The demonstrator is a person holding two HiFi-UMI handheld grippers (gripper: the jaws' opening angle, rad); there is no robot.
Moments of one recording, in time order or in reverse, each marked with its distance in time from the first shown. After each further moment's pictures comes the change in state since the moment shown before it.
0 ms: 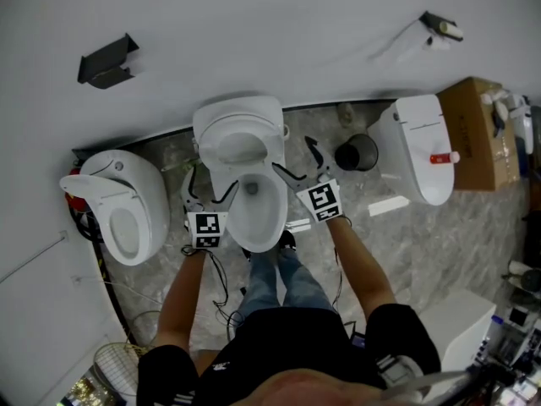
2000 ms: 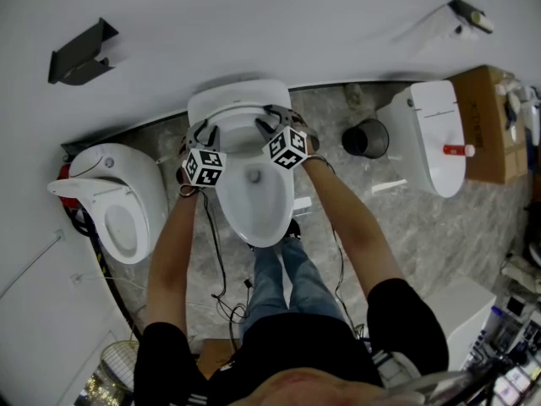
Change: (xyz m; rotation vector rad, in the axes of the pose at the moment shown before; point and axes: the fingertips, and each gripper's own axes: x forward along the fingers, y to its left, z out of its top) left arm 0.185 0.070 -0.103 0.231 0.268 -0.020; right arm 0.193 0.003 -0.127 -0.371 0.350 0.158
